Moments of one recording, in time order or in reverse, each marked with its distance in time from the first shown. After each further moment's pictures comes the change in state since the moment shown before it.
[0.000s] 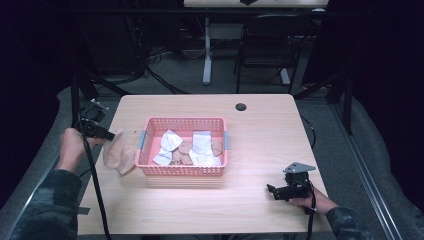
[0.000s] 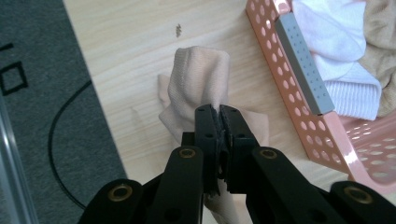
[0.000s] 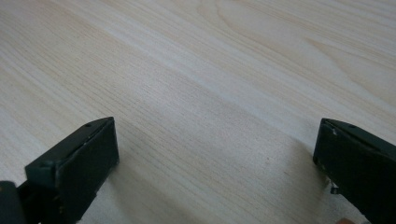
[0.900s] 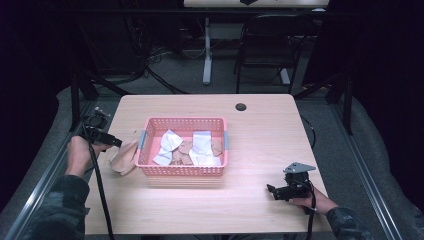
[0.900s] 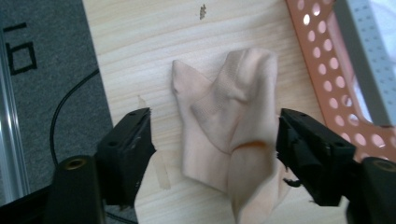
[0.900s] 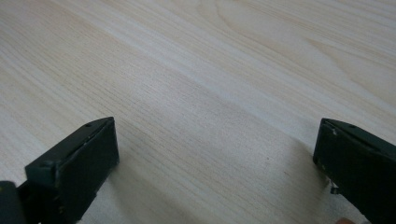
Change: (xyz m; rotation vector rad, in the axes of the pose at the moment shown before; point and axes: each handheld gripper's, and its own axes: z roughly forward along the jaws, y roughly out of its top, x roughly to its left) left arm 0.007 -0.017 0.018 -0.029 0.065 -0.090; right arm 0.000 0.000 0.000 -0.001 0.001 0.002
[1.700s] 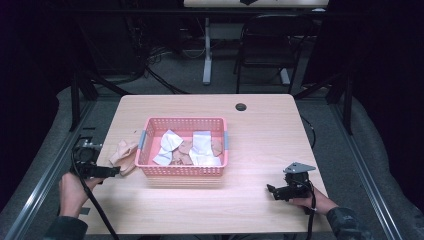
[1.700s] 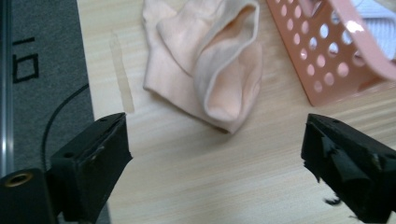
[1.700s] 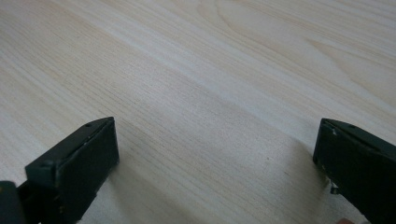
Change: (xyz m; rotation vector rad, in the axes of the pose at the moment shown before) left arm -0.037 -0.103 -0.008 -0.155 0.015 -0.013; right arm 0.000 0.000 0.000 -0.004 0.000 0.003
